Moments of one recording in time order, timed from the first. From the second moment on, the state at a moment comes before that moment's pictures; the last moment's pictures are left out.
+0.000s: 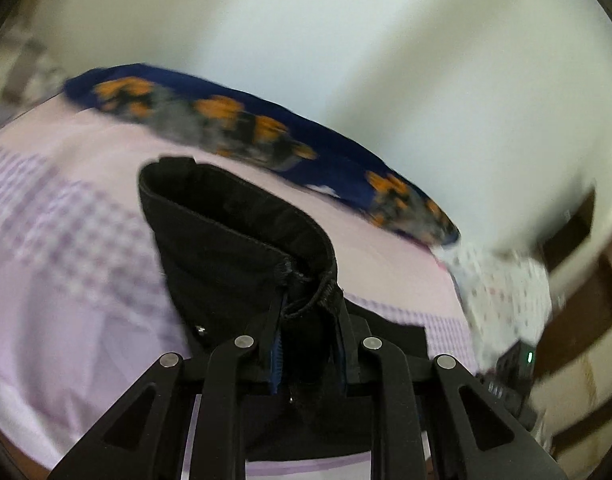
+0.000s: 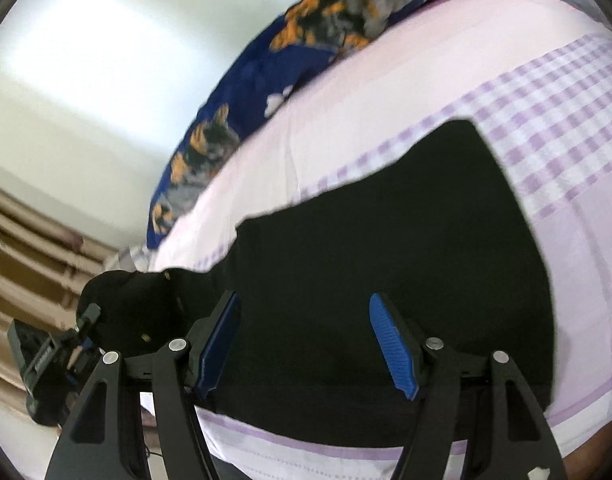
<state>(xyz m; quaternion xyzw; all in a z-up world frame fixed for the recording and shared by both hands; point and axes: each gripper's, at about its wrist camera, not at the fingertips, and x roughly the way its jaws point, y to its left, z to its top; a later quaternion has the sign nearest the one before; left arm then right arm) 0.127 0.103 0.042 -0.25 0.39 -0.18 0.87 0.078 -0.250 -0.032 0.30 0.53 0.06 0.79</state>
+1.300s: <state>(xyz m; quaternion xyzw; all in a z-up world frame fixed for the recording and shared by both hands) 0.124 -0.003 -0.009 -0.10 0.48 -0.22 0.85 0.088 -0.282 -0.048 0.34 0.56 0.10 0.75</state>
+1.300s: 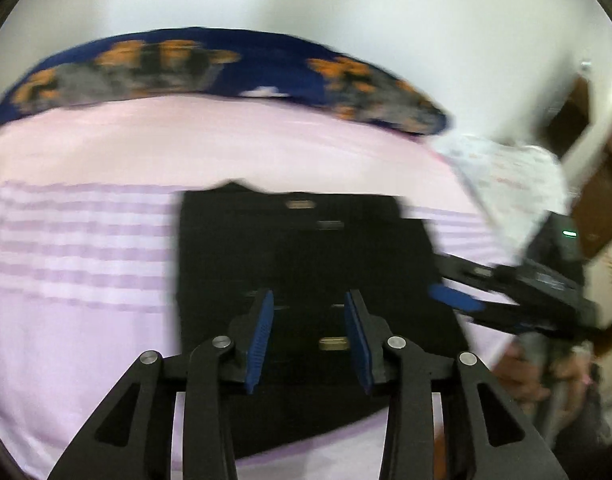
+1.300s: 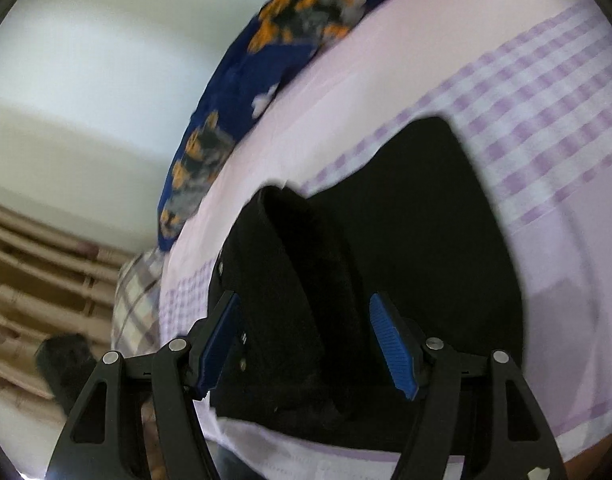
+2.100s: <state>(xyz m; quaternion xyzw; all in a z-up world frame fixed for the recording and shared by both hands) 0.126 0.073 -0.068 -0.12 0.55 -0.07 0.83 0.137 -0.251 -0.108 0.31 0.61 0.25 0.69</state>
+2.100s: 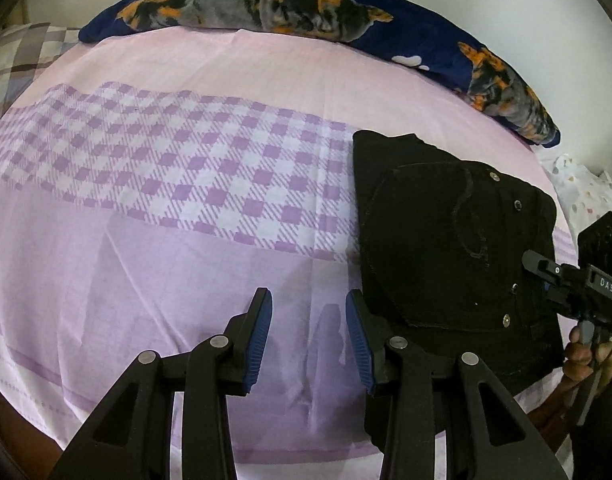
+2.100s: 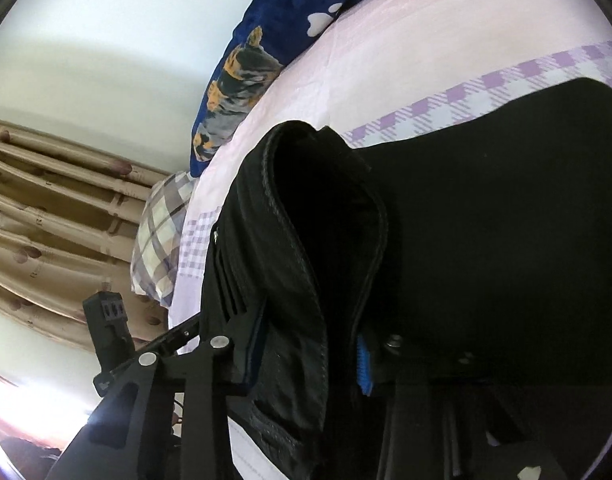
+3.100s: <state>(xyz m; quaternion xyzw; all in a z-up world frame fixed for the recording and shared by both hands) 0.135 0.018 -0.036 -0.07 0.51 -0.13 0.85 0.116 -0.278 -0.006 0.27 0.55 0.16 0.78</state>
